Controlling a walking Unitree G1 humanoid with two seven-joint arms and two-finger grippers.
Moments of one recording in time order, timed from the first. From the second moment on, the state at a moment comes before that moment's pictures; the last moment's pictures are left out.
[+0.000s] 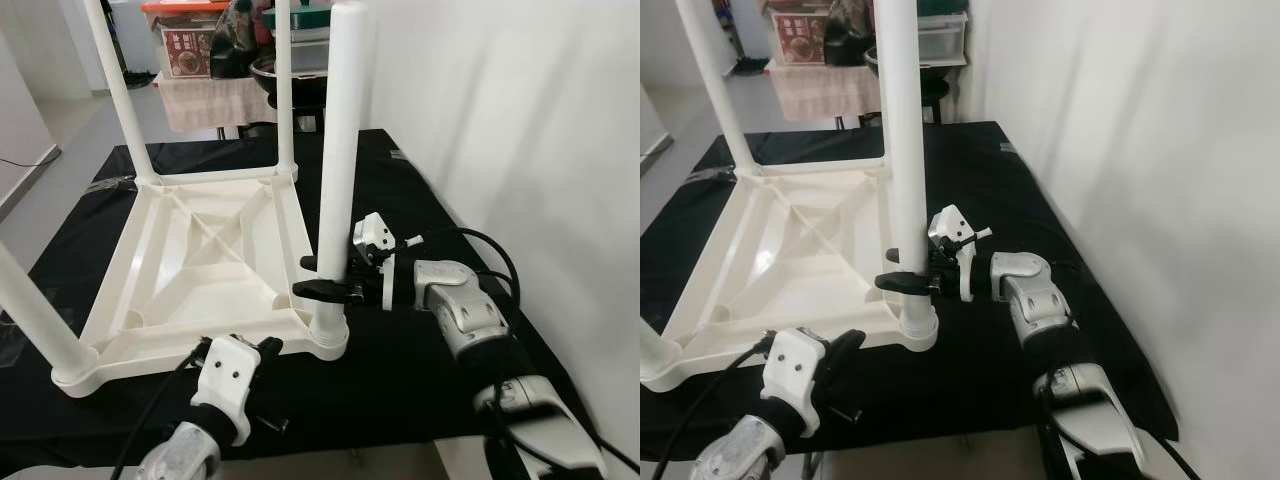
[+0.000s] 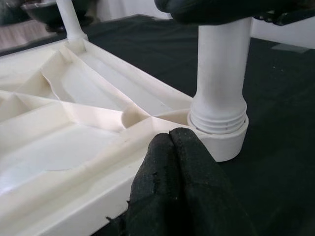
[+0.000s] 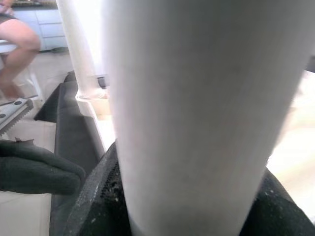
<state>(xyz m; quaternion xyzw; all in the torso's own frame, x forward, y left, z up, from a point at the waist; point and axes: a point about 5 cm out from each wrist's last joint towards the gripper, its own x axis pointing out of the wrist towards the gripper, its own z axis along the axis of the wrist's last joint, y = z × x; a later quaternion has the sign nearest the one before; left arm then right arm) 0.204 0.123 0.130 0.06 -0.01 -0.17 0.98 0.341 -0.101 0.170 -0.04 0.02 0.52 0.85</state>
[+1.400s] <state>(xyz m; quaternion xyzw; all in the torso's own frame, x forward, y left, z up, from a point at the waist) 0.212 0.118 0.129 0.07 -0.05 -0.16 0.98 0.350 -0.110 0.193 -0.06 0.06 0.64 0.77</state>
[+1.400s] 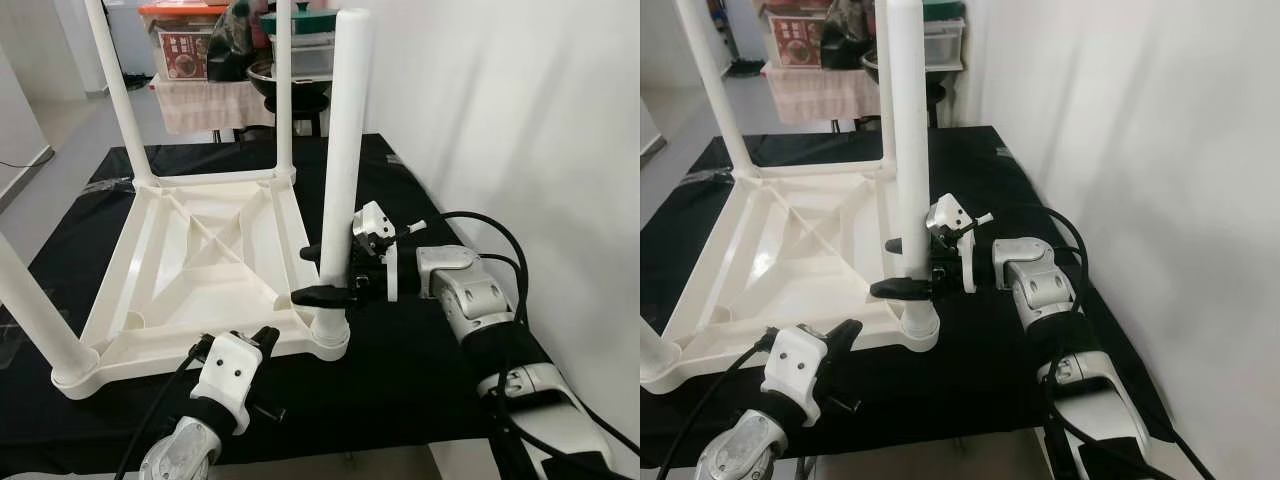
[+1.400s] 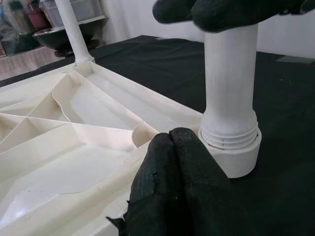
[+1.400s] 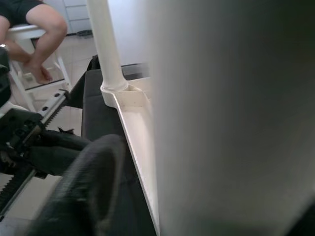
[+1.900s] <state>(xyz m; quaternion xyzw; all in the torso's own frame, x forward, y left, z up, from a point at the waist) 0.212 0.123 0.129 0.07 -0.05 -0.16 0.98 0.310 -0.122 0.165 -0.02 0.04 0.45 0.89</state>
